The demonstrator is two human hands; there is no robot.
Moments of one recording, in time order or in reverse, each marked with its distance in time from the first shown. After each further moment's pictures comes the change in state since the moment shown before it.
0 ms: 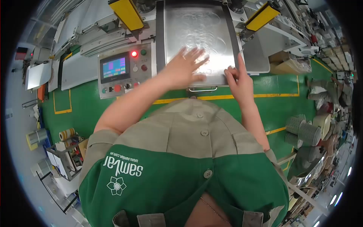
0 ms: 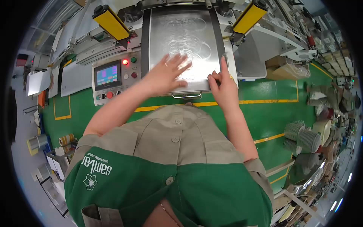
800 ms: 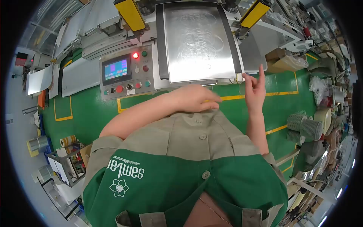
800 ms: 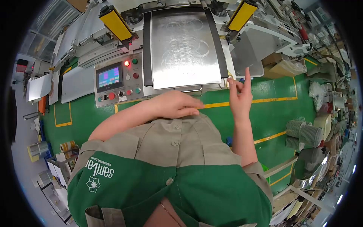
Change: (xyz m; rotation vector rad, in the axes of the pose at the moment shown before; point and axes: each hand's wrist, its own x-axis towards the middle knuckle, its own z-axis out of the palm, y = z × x) left_hand -0.037 0.073 -0.031 -0.820 -0.340 0.208; right_hand -0.054 0.003 -0.032 0.199 0.269 0.122
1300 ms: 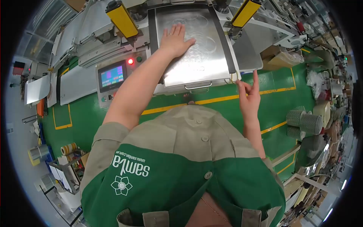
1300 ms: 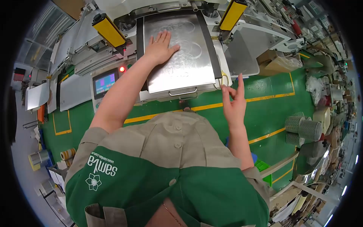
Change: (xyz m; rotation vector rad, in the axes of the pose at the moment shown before) left_hand 0.073 -0.122 -0.111 0.711 0.538 -0.644; right_hand -0.023 -0.010 -0.003 0.000 0.043 0.004
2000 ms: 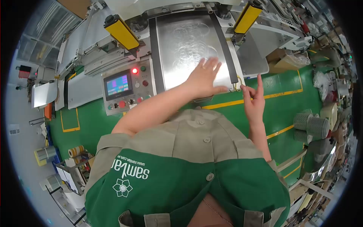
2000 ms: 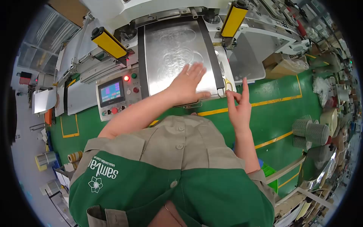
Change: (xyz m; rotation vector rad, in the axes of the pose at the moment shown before) left_hand -0.071 0.093 0.004 -0.124 -0.048 0.484; right_hand 0.025 0.013 -0.008 0.001 -0.063 0.049
